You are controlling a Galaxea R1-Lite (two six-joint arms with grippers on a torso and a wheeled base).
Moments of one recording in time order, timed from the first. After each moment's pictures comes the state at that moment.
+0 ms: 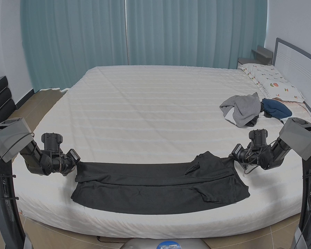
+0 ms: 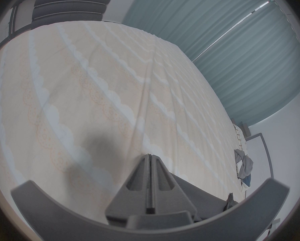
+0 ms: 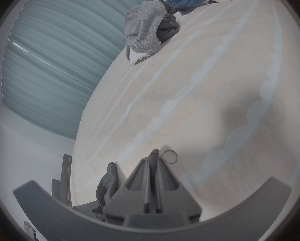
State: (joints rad) left arm 0.10 2.35 -0.97 -0.64 -0.19 -0.74; right arm 0.03 2.47 -1.15 -0.67 0.19 0.82
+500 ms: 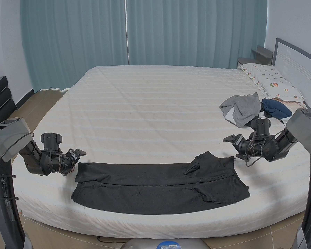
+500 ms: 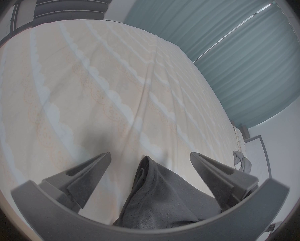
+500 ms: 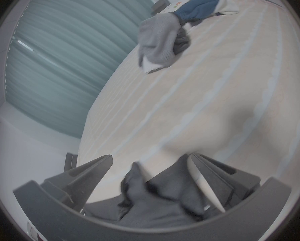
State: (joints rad) left arm 0.11 2.35 -0.97 -0.64 -0.20 -0.76; right arm 0.11 2.31 -1.15 -0.56 0.19 0.81
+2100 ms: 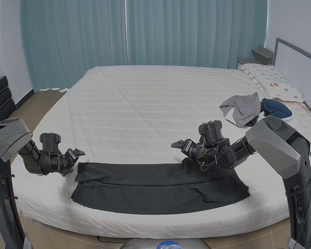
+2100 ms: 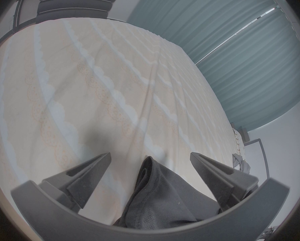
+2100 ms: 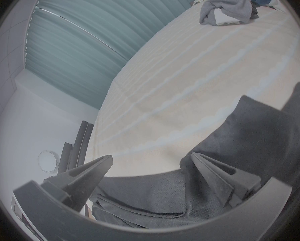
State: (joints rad) left arm 0.11 2.34 -0.97 -0.64 -0.21 -0.78; right arm 0.43 2.50 -1.45 -0.50 0.13 0.85
